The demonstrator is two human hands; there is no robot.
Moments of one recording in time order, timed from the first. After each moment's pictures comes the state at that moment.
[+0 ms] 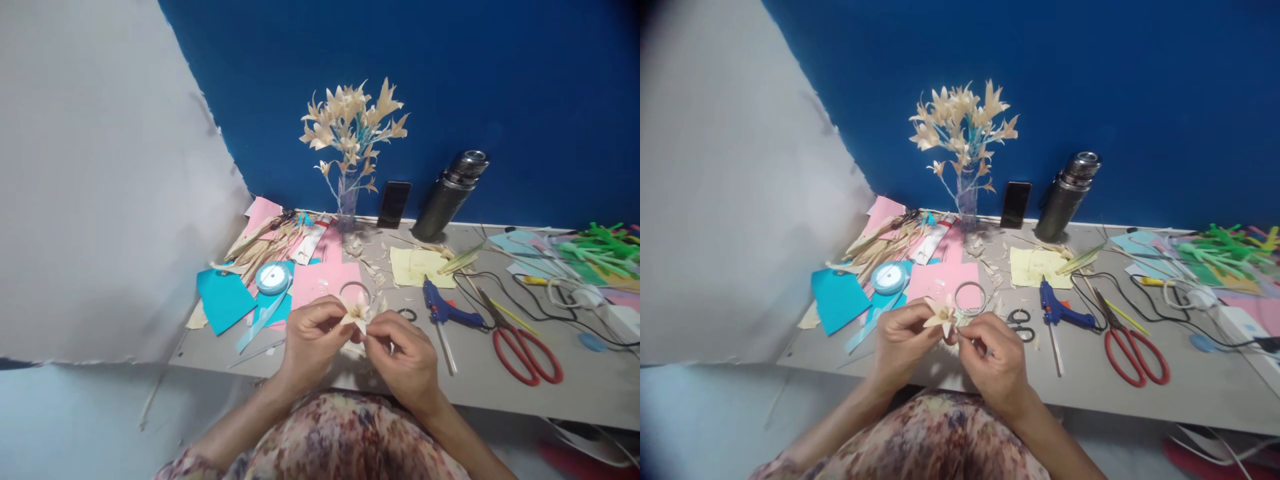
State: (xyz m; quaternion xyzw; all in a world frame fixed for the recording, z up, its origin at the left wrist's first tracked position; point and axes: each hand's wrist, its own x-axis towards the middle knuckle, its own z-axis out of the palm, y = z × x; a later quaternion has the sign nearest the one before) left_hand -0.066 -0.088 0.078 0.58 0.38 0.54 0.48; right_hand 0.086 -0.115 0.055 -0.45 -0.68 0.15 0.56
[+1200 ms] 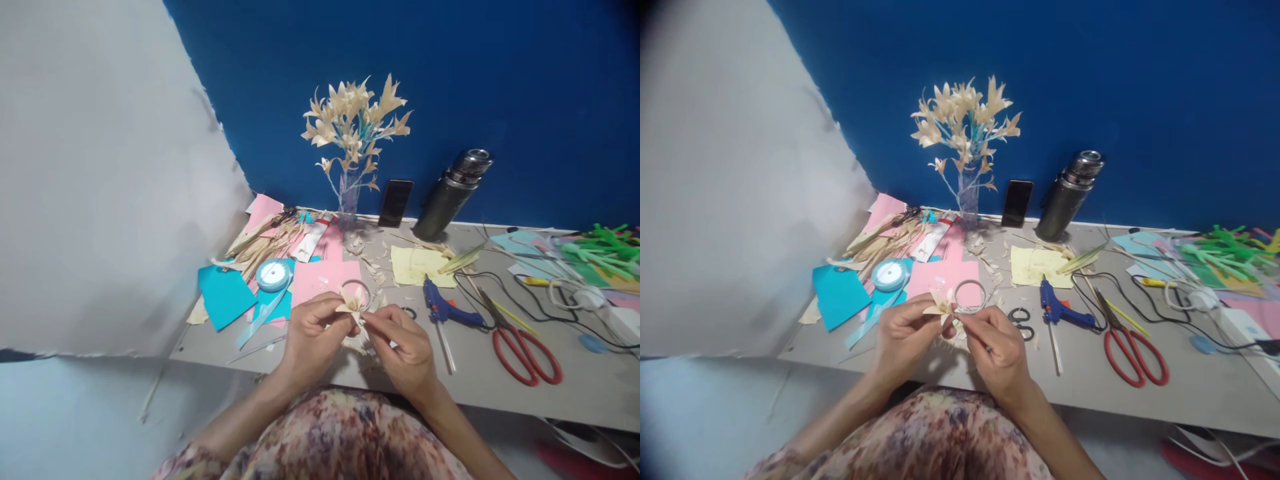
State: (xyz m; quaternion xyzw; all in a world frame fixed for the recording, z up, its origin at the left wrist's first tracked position) left_hand -0.067 -0.088 0.077 0.62 0.42 0.50 0.44; right_hand 0.101 -0.108 0.033 -0.39 -0.72 0.18 0.55
